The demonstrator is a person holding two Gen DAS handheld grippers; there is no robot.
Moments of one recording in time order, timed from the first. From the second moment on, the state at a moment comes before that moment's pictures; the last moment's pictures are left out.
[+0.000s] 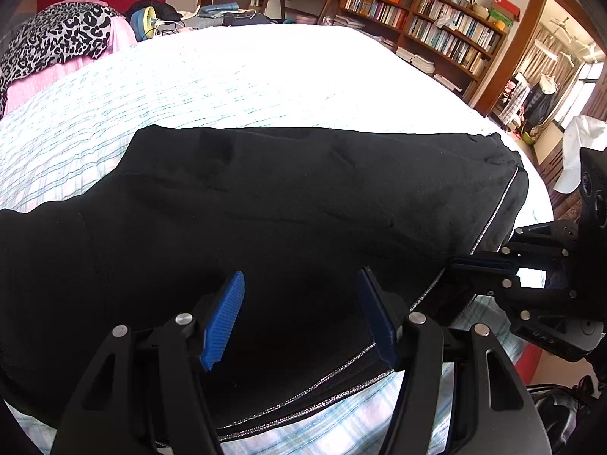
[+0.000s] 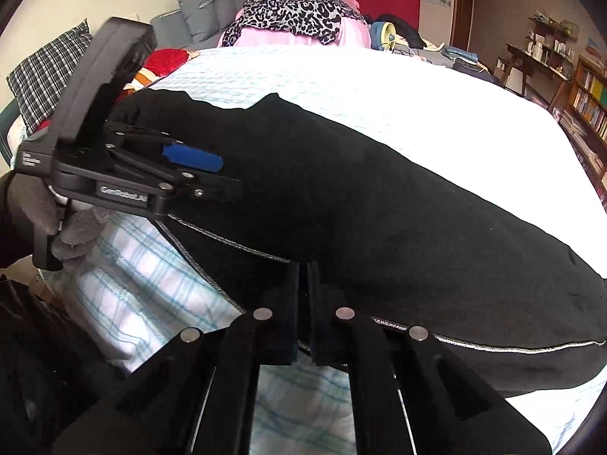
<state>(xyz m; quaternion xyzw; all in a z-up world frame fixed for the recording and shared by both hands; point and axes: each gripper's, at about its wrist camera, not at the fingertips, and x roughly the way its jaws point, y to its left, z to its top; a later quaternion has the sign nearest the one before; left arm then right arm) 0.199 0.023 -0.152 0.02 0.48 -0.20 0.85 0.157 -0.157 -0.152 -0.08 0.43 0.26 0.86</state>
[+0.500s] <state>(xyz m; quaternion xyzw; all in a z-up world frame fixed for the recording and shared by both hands) 0.181 -0.014 -0.180 0.10 0.49 -0.23 0.83 0.153 -0.204 -0.148 0.03 0.46 0.23 0.86</state>
